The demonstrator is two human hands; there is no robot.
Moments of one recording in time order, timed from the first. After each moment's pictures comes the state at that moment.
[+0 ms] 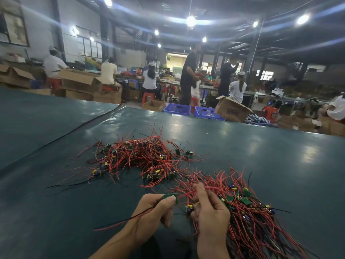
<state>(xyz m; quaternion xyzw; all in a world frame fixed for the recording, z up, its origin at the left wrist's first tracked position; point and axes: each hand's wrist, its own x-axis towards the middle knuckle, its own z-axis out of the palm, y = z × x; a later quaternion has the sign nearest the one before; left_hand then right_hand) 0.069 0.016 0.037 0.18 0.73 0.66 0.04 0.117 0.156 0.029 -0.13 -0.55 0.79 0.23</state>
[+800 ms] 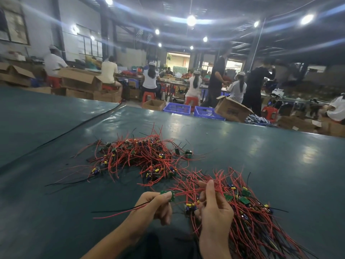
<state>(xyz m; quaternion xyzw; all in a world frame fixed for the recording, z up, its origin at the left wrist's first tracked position) 0.089 0.020 0.013 0.21 0.64 0.74 0.07 0.118 0.165 0.033 -0.11 -0.53 0.81 0.23</state>
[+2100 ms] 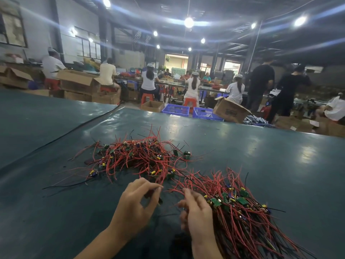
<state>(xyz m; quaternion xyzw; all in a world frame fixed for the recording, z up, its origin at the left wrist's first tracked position) 0.073 0.003 0.003 0.25 0.80 0.41 -0.37 0.105 0.158 0.014 -0.13 -0.60 0.78 0.09</state>
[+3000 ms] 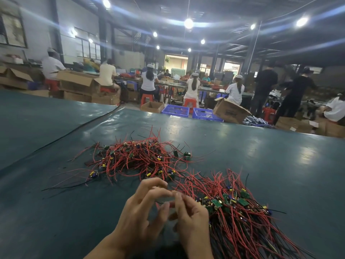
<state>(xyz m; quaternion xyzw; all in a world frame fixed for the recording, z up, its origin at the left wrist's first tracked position) 0.090 0.012 0.013 0.38 0.72 0.43 -0.40 0.119 0.145 0.021 -0.01 -0.69 0.71 0.15</state>
